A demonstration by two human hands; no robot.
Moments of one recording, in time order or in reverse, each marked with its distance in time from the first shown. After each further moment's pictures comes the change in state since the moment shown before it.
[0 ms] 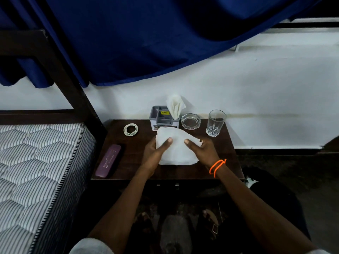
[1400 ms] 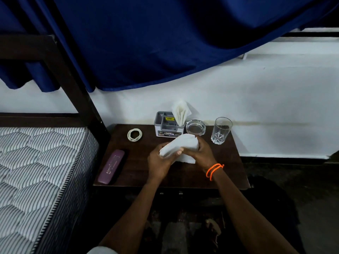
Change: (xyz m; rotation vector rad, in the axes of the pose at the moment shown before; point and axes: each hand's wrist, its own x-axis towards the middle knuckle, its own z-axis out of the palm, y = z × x) left_hand 0.000 -0.004 0.011 0.162 0.226 0.094; right_hand 0.025 0.002 0.023 0.035 -0.042 -0.011
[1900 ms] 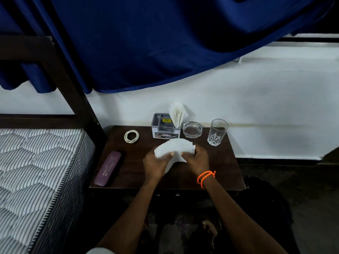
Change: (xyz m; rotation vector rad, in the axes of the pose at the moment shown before) left_hand 0.005 -0.002 0.000 0.190 0.097 -0.052; right_hand -0.013 0.009 0.014 -0.166 0.228 0.093
